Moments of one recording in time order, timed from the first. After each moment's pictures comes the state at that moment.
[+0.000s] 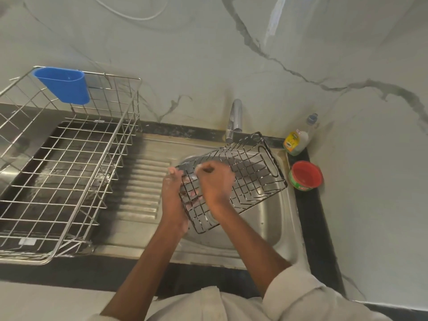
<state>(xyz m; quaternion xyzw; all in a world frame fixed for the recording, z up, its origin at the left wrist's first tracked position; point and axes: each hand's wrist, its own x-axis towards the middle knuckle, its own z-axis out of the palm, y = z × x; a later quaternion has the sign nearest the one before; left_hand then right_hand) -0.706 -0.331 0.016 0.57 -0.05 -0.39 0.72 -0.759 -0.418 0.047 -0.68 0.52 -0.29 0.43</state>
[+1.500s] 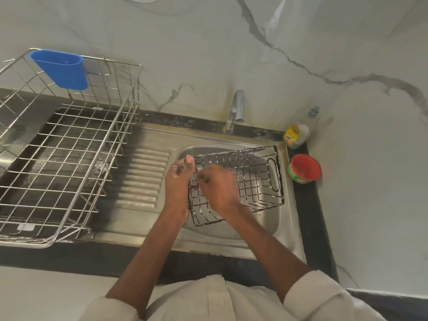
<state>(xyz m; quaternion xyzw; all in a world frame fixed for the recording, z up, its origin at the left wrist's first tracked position) -0.708 -0.337 0.012 0.62 -0.08 -0.36 0.70 -0.794 -0.414 0.025 -0.90 0.33 -0.16 0.24</state>
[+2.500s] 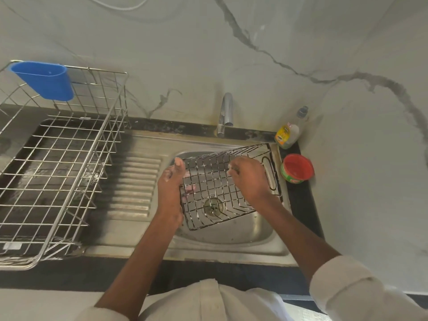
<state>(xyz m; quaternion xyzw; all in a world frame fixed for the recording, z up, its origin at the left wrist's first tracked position) -0.705 -0.347 0.012 0.61 -0.06 -0.40 0.69 -0.849 -0.494 0.031 -0.88 0.42 -0.14 0.16</state>
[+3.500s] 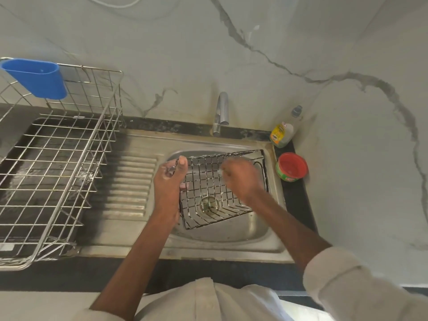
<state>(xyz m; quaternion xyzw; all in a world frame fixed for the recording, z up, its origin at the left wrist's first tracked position) -0.710 -0.346 0.026 0.62 -0.10 -0.35 0.69 -0.847 -0.484 0.035 -0.92 0.38 -0.06 0.11</state>
